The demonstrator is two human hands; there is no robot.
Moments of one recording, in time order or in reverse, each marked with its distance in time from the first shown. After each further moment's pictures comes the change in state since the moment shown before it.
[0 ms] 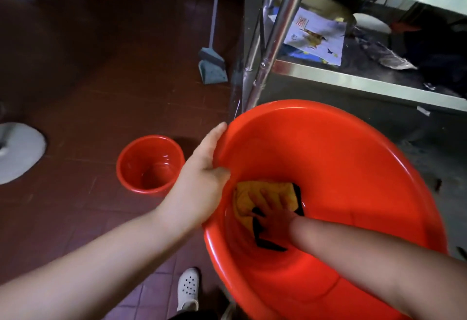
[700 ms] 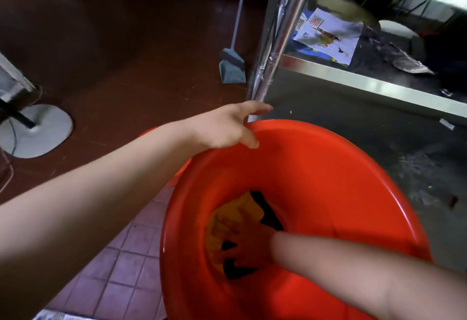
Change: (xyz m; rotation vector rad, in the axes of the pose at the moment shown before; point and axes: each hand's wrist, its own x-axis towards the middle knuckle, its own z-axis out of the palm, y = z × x) left_hand 0.054 0.030 0.028 0.428 -0.338 -0.002; right_hand -0.034 -0.040 0.011 -0.597 0.205 -0.566
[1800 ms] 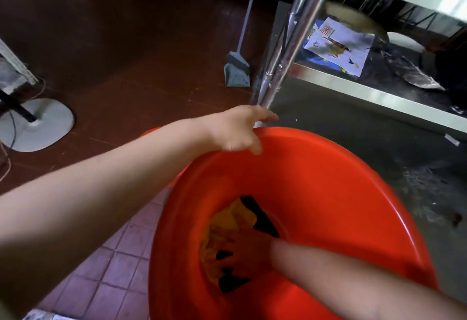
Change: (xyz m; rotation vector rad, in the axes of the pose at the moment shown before) left_hand 0.016 0.001 -0.012 0.296 0.004 0.025; right_hand 0.005 0.015 -0.002 -0.019 0.104 -0.041
